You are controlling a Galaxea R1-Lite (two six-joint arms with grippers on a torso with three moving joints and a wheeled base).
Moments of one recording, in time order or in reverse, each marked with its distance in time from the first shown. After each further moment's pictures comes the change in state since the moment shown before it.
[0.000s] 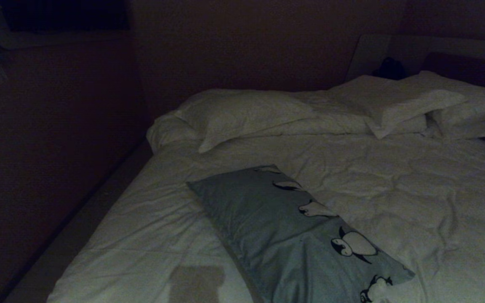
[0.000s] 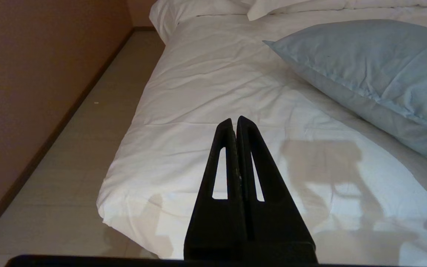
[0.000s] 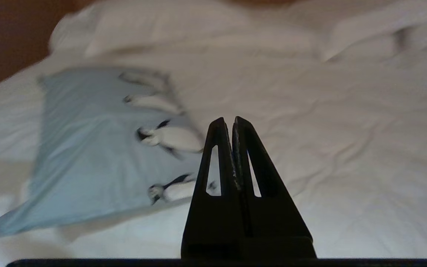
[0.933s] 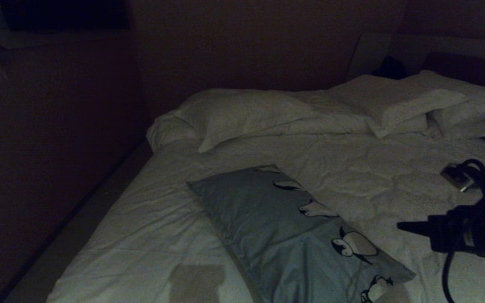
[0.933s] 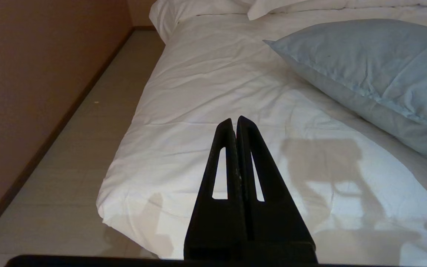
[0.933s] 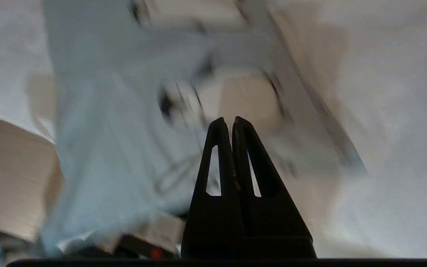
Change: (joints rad) left arm 0.000 0.000 0.000 0.000 0.000 0.000; right arm 0.086 1.264 -0.313 -0.252 0.198 0.127
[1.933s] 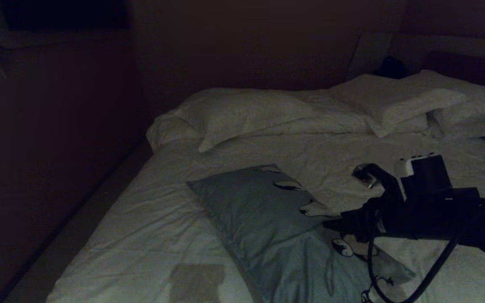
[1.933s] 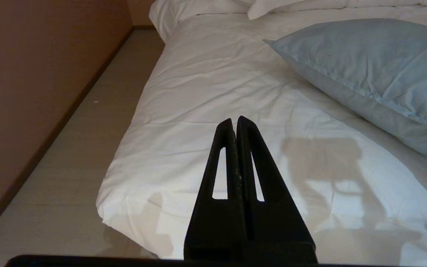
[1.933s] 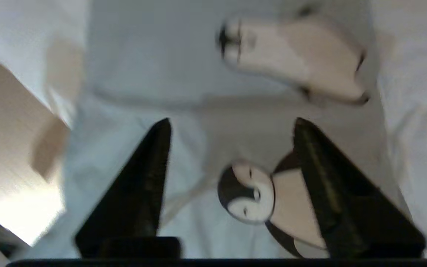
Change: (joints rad) left arm 0.000 0.000 0.000 0.000 0.000 0.000; right arm 0.227 0.322 -0.120 -0.172 0.005 -0.134
